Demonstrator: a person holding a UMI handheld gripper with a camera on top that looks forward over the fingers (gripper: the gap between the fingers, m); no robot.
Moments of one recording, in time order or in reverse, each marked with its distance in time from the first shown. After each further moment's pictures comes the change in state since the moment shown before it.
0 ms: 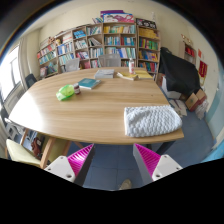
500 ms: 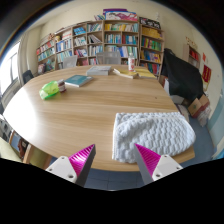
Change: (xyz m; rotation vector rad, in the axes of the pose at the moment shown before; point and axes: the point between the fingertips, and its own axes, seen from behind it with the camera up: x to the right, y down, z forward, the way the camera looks) arm 0.059 -0.028 0.173 0.022 0.014 -0.053
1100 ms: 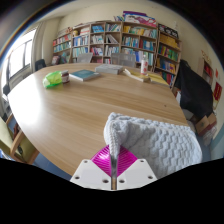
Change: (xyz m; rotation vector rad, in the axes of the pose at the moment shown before) arm 0.042 0.001 0.075 0.045 -0.102 -0.182
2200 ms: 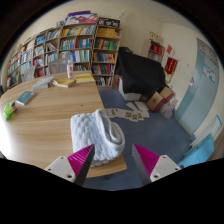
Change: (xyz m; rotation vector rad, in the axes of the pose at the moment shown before) arm 0.252 0.015 -0.161 -0.053 0.494 0.319
